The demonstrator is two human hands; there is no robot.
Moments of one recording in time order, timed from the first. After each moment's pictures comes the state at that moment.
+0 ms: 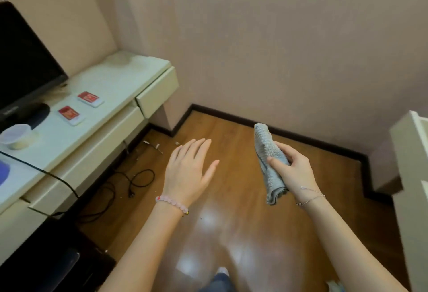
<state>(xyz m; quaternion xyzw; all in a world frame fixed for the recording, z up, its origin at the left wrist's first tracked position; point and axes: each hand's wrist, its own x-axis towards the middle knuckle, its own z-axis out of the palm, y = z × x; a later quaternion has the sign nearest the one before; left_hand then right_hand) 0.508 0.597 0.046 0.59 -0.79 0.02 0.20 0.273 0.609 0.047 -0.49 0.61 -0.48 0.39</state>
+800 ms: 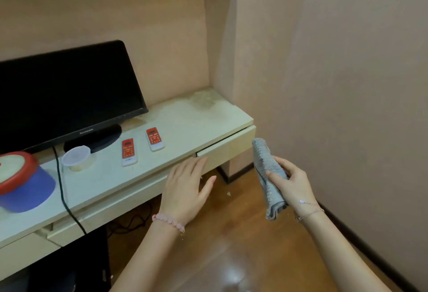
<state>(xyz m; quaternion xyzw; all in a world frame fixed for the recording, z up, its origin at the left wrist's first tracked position) 0.614 0.315 0.063 0.79 -0.58 0.04 0.20 0.409 0.190 0.065 -0.64 0.43 -0.36 0.52</state>
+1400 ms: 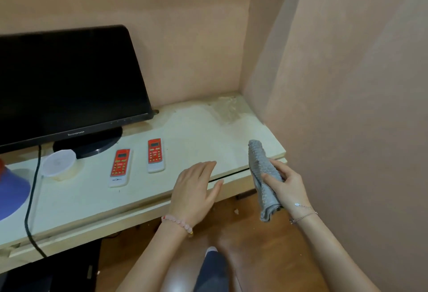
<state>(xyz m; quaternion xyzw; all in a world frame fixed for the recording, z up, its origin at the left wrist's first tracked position) 0.704 0.145 0.014 0.84 -0.50 -0.01 0.22 0.547 -0.010 0.024 -0.66 0.39 -0.27 0.58</state>
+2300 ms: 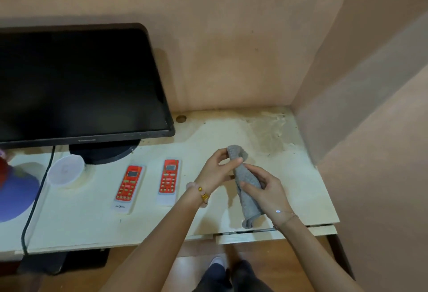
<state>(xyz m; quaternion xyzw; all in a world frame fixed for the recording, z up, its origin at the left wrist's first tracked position) 0.856 -0.005 0.004 0.67 -0.12 -0.39 0.62 0.740 -0.101 -0.002 -0.68 0.26 -0.11 0.68</state>
